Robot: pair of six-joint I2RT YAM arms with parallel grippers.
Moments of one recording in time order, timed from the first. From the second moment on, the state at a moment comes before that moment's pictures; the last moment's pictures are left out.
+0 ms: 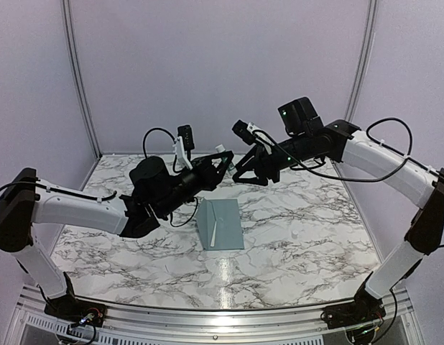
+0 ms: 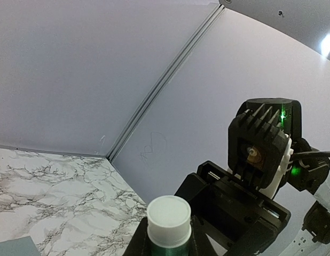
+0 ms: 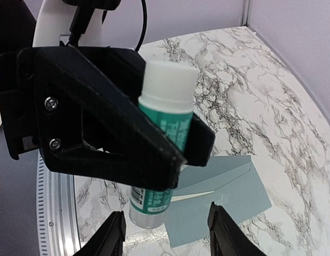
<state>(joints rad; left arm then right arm) -1.01 1.65 0.99 0.89 -0.14 -0.62 0.69 1.58 1.55 -0.69 -0.62 -0.31</state>
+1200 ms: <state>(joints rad) -1.01 1.69 1.00 0.97 -0.03 -0.63 0.60 1.63 1.56 -0.70 -1.00 -0.27</state>
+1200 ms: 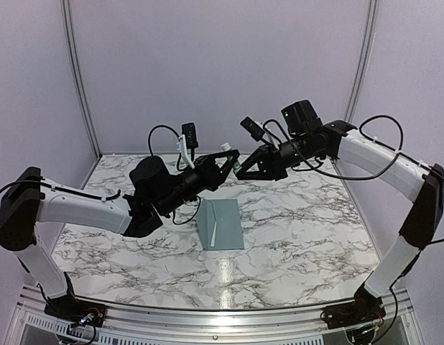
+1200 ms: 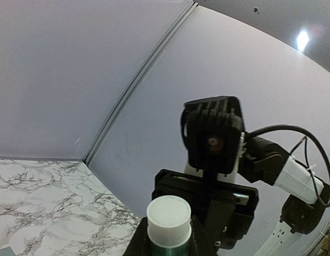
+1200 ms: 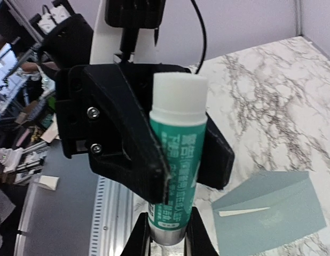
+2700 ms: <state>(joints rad) -0.99 1.72 0.96 1.00 -0.34 -0.81 0.80 1.62 1.60 -0.55 -0.27 -0.37</state>
